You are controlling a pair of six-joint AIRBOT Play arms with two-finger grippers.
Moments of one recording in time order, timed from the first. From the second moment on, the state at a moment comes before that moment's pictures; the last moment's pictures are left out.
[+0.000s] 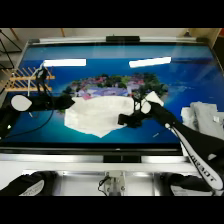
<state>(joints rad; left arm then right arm) -0.18 -1.06 0.92 1.05 -0.83 -1.50 0.42 -1.49 0.95 -1.00 0.87 1.69</state>
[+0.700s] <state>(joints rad) -0.11 -0.98 1.31 1.06 -1.01 -1.34 0.22 -1.16 1.23 -1.16 1.02 1.50</state>
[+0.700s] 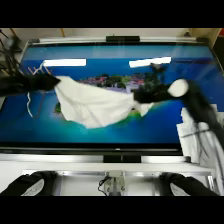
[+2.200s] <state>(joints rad) -0.10 -1.25 1.10 1.18 -0.77 -1.68 0.09 -1.30 0.88 -0.74 0.76 1.50</state>
